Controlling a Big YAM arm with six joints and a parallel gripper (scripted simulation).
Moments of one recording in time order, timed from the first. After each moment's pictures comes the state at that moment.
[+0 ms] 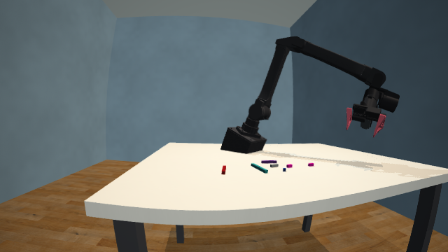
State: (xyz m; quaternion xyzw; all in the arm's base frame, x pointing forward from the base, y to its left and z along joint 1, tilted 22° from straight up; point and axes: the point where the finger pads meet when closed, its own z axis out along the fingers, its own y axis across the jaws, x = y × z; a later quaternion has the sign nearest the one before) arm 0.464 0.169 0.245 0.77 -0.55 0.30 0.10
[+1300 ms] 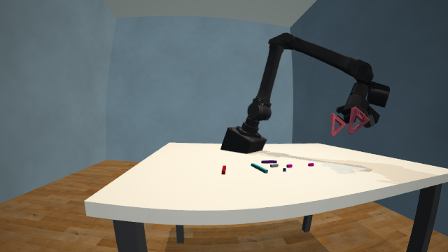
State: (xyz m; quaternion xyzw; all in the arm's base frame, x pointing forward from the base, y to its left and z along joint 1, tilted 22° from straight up) arm 0.448 0.085 0.214 0.52 -0.83 0.22 0.01
